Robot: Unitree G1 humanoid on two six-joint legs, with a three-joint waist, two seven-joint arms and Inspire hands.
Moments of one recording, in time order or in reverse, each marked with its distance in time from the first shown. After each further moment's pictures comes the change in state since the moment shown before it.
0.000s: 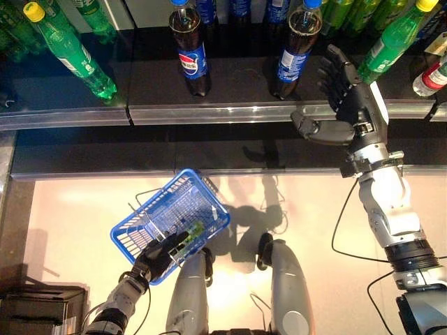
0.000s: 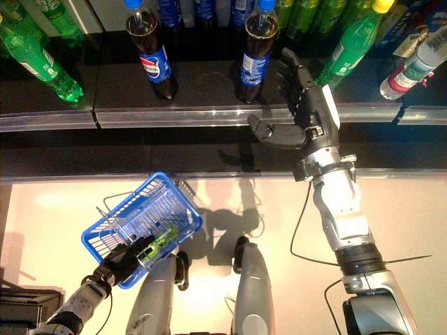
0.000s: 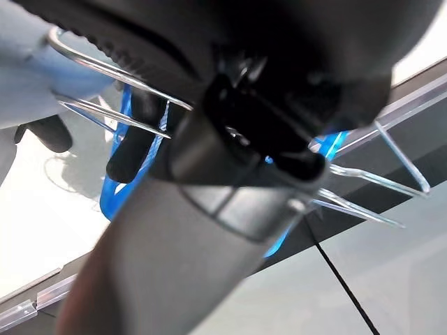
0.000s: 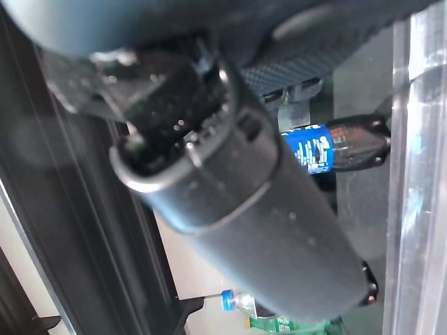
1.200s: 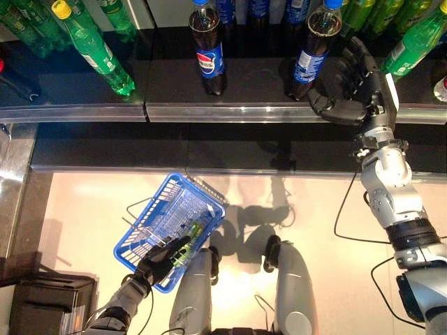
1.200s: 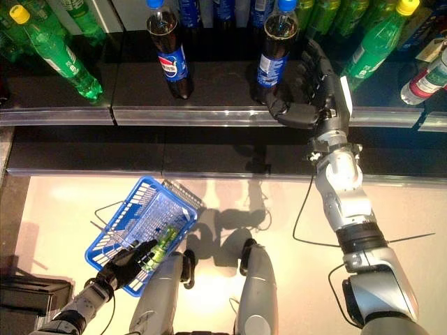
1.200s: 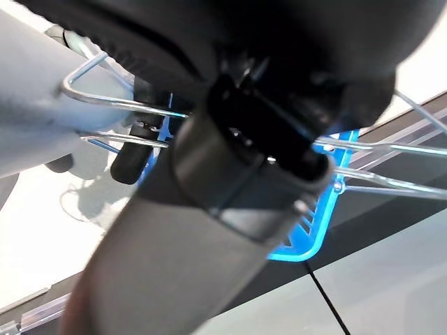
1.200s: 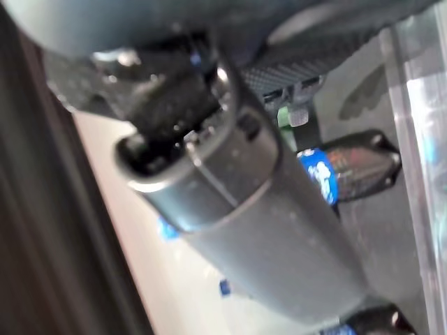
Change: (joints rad) left arm -0.047 -0.020 -0.003 0.108 0.046 0.010 0.001; right arm -0.231 -0.021 0.081 0.289 0.196 0.097 -0.105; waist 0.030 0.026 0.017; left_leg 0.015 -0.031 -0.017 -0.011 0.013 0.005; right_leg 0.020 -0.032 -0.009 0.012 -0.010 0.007
